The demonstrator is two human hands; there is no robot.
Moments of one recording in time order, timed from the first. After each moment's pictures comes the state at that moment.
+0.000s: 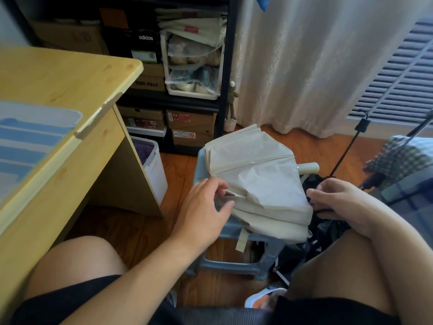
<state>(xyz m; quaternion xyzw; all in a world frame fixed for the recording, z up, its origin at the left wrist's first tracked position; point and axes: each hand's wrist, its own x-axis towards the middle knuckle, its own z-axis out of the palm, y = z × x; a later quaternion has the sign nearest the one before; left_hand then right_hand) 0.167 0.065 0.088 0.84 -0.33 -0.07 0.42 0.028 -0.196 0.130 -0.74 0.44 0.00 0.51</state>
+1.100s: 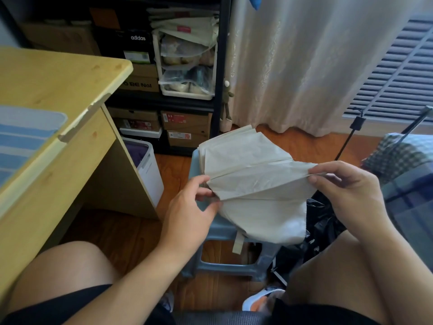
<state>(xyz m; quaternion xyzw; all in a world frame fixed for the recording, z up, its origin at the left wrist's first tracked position) 0.170 0.069 0.075 0.83 -0.26 -0.08 0.48 0.018 -0.178 0.137 -0.79 0.22 -0.31 0.48</state>
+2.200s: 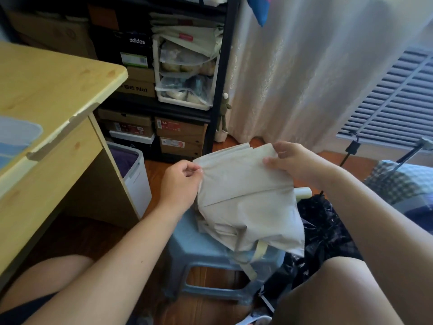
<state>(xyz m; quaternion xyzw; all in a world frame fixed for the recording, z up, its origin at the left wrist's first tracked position) 0.268 0.002 0.079 0.80 -0.11 -0.12 0.58 0.168 -0.254 0.144 -0.84 0.29 0.02 0.46</state>
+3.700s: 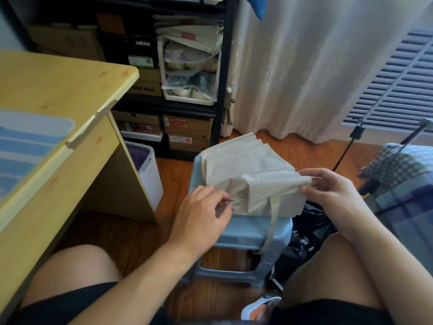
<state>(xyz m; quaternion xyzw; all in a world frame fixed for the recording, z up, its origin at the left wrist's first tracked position) 0.183 0.053 0.069 0.82 -0.43 0.06 0.37 0.038 -0.191 0.132 -0.75 0.33 -0.16 0.55</state>
